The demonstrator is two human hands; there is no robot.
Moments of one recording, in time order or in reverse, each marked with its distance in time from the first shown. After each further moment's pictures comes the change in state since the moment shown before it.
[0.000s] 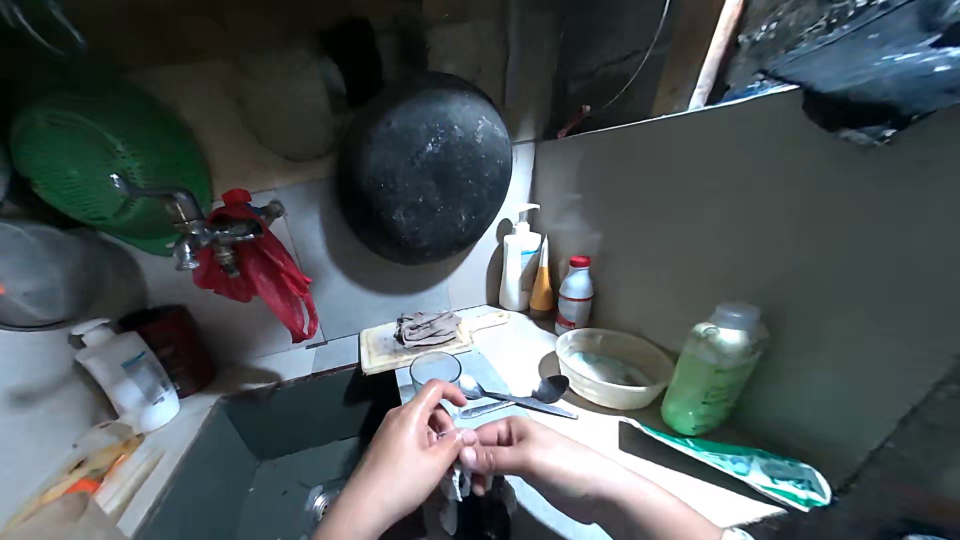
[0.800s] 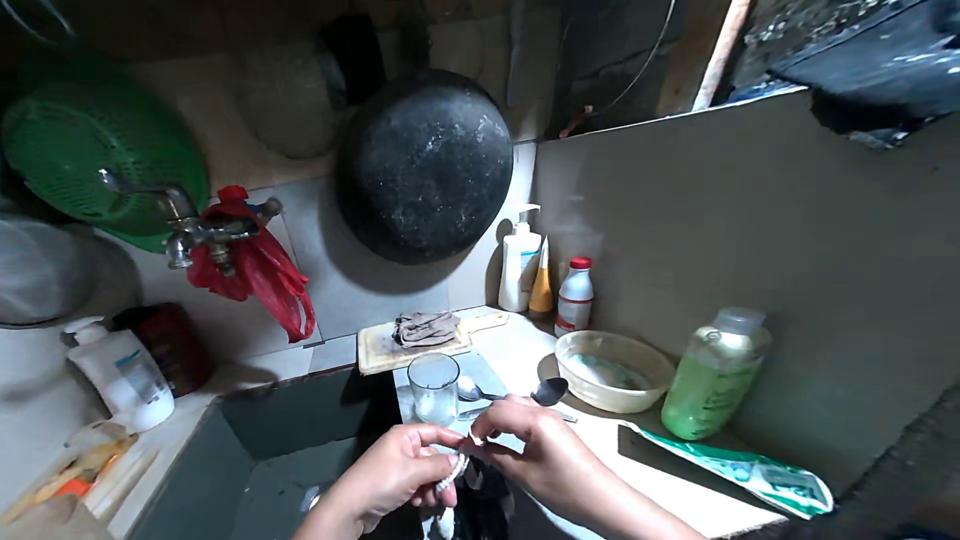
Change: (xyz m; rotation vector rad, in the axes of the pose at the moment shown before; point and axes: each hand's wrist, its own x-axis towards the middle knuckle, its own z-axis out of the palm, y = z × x) left_hand -0.003 -0.023 -0.004 -0.531 -0.329 -0.289; right_hand 0.002 0.030 -0.009 -0.793 0.467 -0.599
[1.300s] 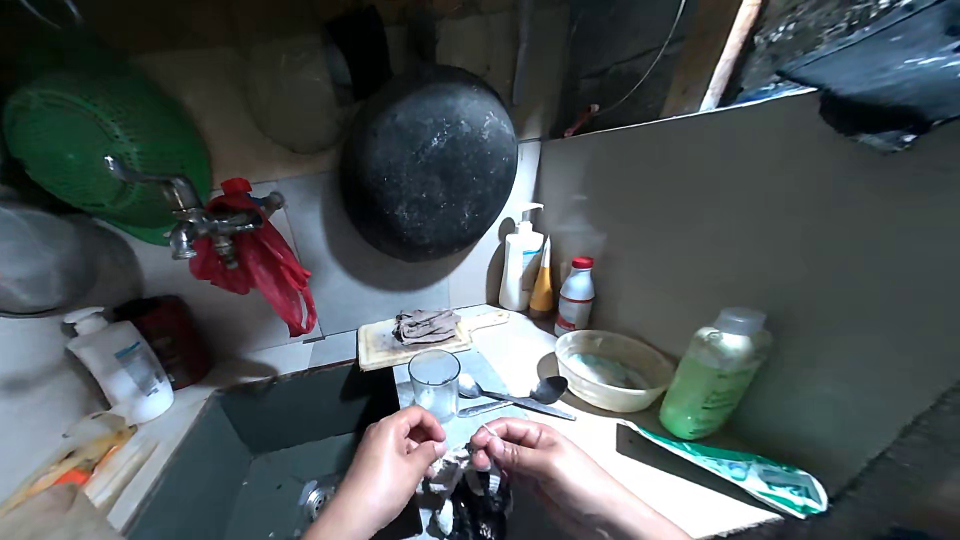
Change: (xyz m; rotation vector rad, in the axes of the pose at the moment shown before) left_hand -0.006 0.001 0.009 0.387 0.356 0.101; right_hand -0.015 -0.003 0.004 0.985 -0.097 0.591
